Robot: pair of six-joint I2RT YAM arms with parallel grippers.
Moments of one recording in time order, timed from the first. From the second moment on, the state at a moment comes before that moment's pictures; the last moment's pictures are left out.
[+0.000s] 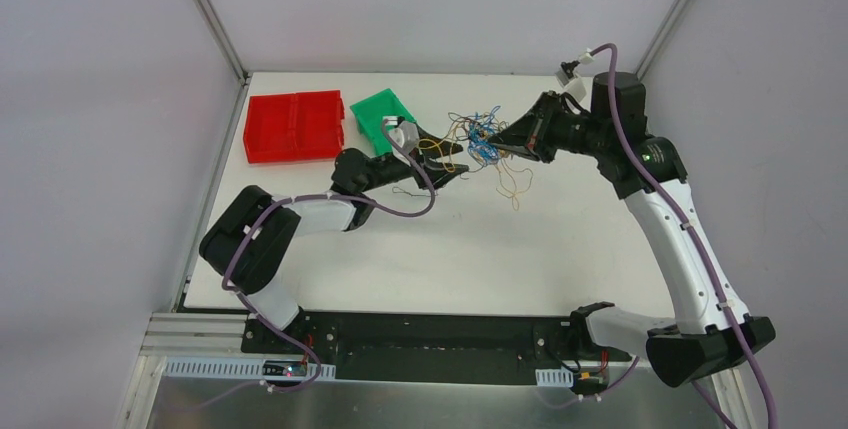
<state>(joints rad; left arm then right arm) -0.60 1.65 0.74 1.29 0.68 -0.27 0.32 1.19 1.44 -0.72 -0.64 0.87</state>
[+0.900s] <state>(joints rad) -0.60 1.08 0.68 0.03 0.03 -0.24 0.26 0.98 0.70 -0.70 0.04 0.85</state>
